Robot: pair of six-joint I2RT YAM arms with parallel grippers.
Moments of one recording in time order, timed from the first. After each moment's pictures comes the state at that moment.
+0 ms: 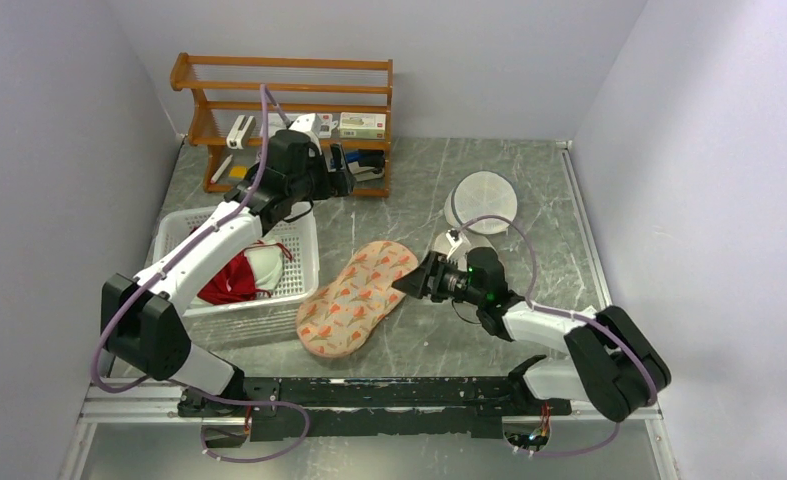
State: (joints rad) left arm -0.49 1.48 1.29 -0.30 -0.06 -0.46; right arm 0.54 1.30 0.31 0.65 -0.45 0.85
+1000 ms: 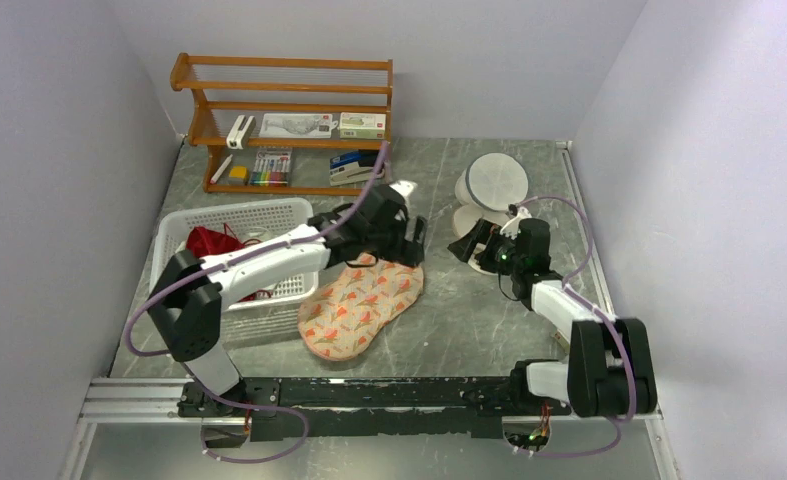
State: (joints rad) left arm -0.87 1.65 1.30 -0.36 -0.05 -0.47; right arm 0.05 1.30 0.46 0.25 -0.42 0.51
